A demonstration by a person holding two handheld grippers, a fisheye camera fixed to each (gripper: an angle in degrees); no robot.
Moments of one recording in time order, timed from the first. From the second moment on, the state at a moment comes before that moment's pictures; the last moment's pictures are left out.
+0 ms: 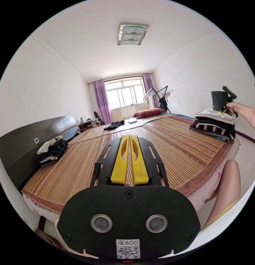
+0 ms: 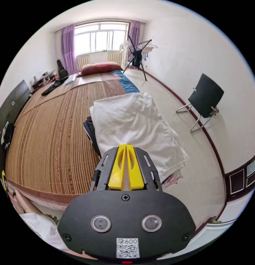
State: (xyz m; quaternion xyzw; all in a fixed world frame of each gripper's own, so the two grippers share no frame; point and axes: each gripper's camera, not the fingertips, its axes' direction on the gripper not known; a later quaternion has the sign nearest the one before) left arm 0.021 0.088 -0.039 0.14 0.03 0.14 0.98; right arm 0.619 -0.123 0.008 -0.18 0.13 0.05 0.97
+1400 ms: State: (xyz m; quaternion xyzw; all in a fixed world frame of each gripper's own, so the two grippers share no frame) left arm -0.170 0.054 0.018 0.05 0.11 0.05 0.99; right arm 0.331 0.022 0.076 -0.02 -0.11 0.06 0.99
